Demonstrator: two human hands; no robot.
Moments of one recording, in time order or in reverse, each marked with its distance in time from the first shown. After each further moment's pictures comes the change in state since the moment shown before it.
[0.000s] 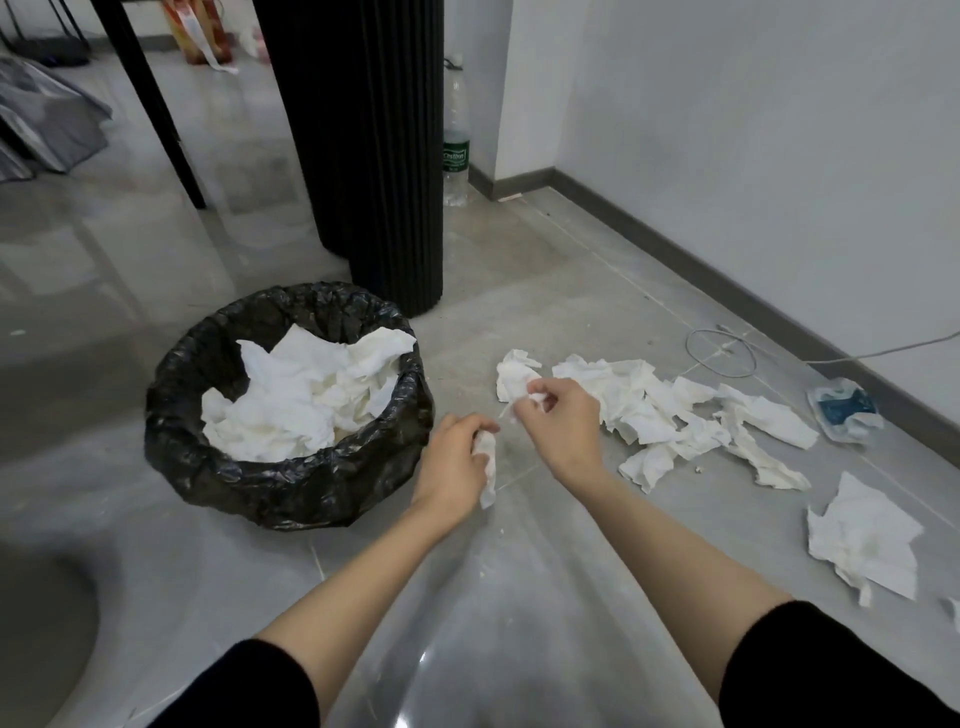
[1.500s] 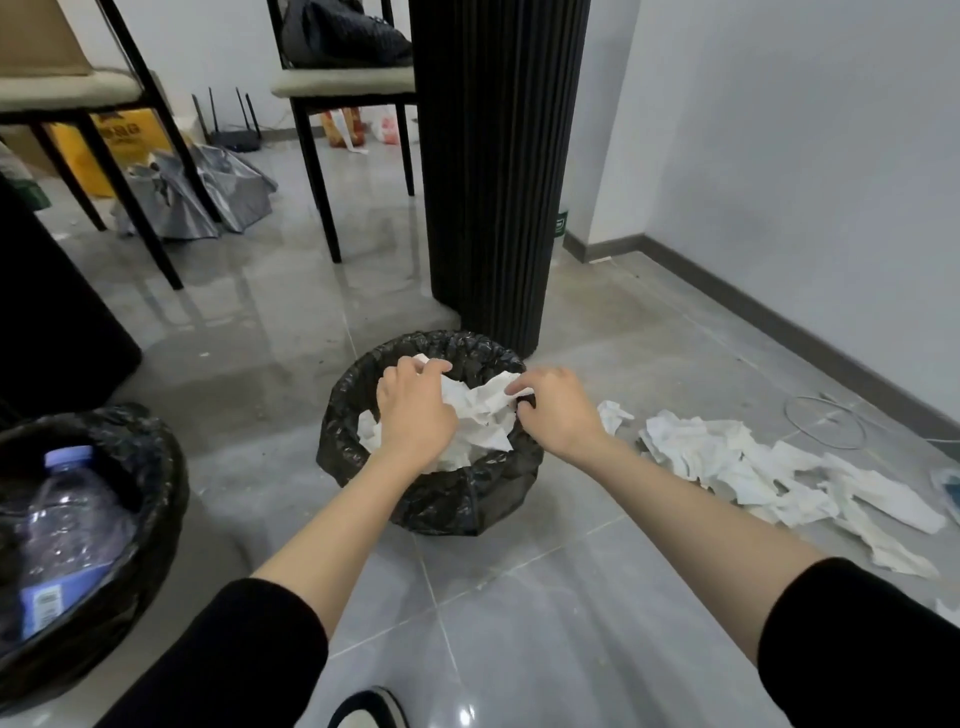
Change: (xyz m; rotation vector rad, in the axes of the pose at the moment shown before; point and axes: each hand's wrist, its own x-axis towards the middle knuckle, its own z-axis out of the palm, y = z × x) left_hand -0.004 -0.015 -0.176 0.429 0.305 -0.152; right_hand -0.010 -0.130 0.049 -0.481 -0.387 -0.439
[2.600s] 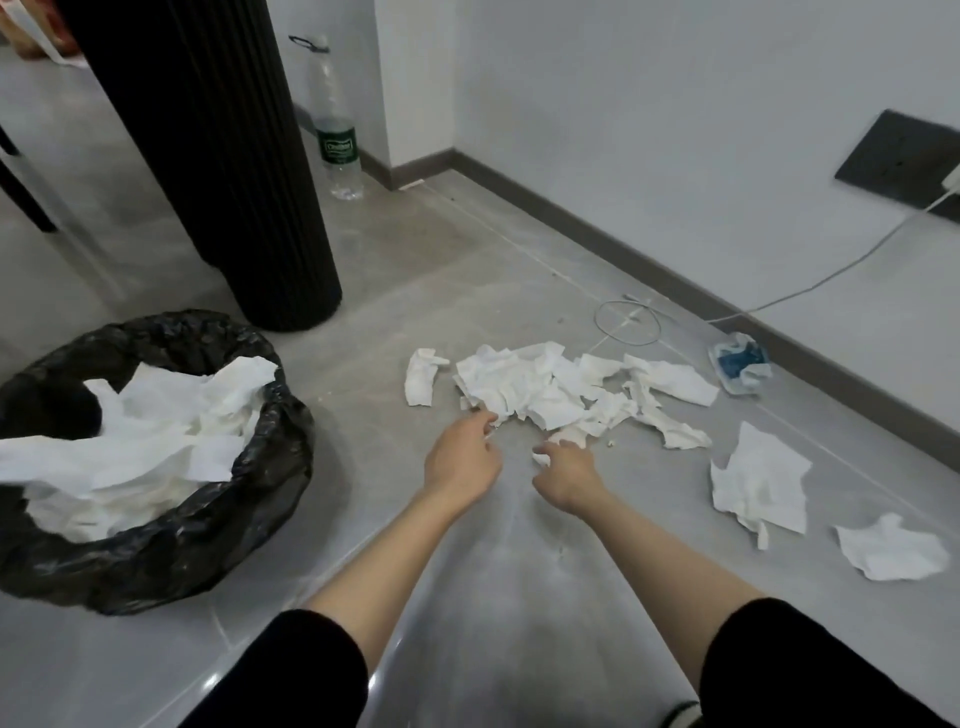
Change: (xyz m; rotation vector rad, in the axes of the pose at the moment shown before) left_hand -0.053 0.197 0.194 -0.287 -0.552 0.216; right_hand -0.118 0.271 0.032 0.101 -0.257 0.763
